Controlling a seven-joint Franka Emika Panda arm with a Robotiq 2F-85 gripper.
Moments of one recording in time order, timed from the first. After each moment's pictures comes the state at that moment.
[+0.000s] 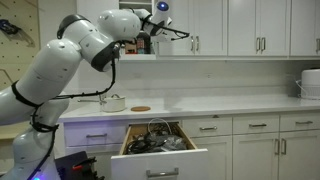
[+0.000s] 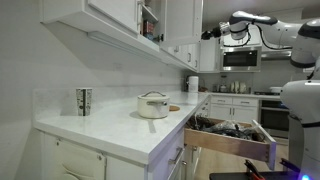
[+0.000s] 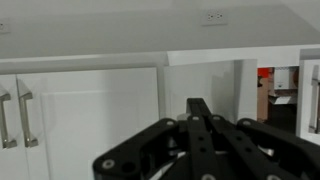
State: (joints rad) arm 2.11 -0.87 -1.34 -1.31 -0.14 2.38 -0.71
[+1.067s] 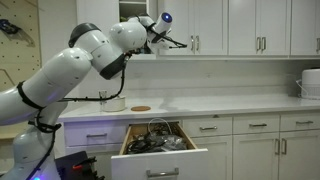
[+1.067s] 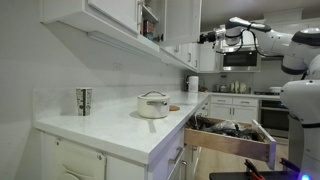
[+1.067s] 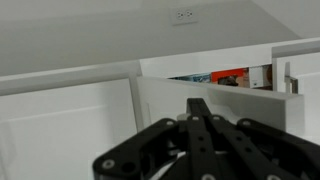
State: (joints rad) arm 2.23 -0.98 -1.33 -1.30 -0.14 2.34 -0.73
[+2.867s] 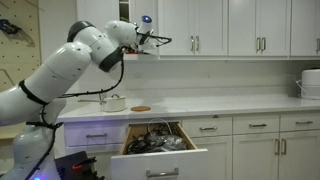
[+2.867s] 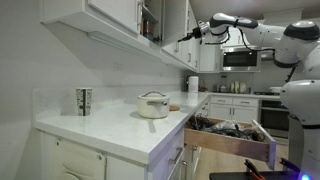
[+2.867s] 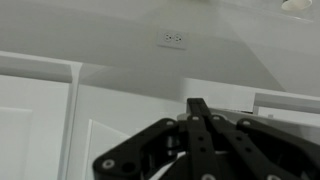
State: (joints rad) arm 2.36 -0.84 -1.38 -1.37 -0.31 2.44 -0.73
